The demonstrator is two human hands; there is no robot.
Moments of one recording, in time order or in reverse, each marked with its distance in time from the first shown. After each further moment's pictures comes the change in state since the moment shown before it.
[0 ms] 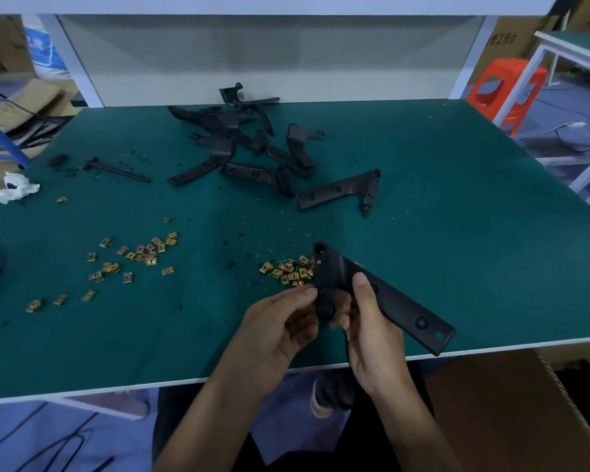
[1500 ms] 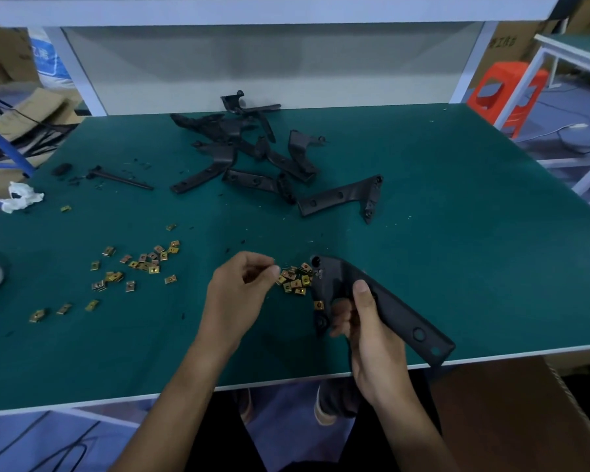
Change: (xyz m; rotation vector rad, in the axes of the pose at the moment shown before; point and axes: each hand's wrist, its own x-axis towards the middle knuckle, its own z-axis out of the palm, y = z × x) left_hand 0.042 0.035 -0.043 0.815 0.317 0.577; right_hand 0.004 0.006 0.001 -0.081 0.056 -0.021
